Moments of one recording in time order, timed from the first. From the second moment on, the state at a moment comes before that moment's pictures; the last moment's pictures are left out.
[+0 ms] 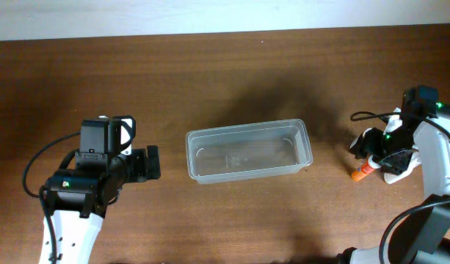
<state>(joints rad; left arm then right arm) -0.11 1.10 1.09 -1.04 -0.01 -0.14 -0.39 1.63 1.26 -1.22 -0.12 0.15</state>
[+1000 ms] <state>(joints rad) -0.11 1.10 1.09 -1.04 -0.01 -0.14 -0.27 1.55 1.38 -1.41 -0.12 0.13</state>
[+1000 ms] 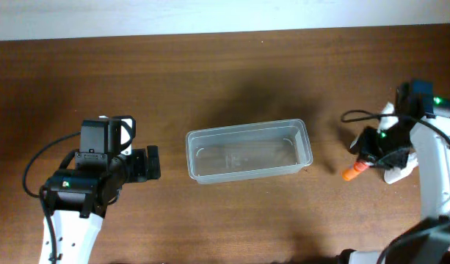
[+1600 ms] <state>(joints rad) -0.11 1.10 1.09 -1.04 -0.01 -0.14 0.14 1.56 1.72 -1.46 -0.12 0.12</state>
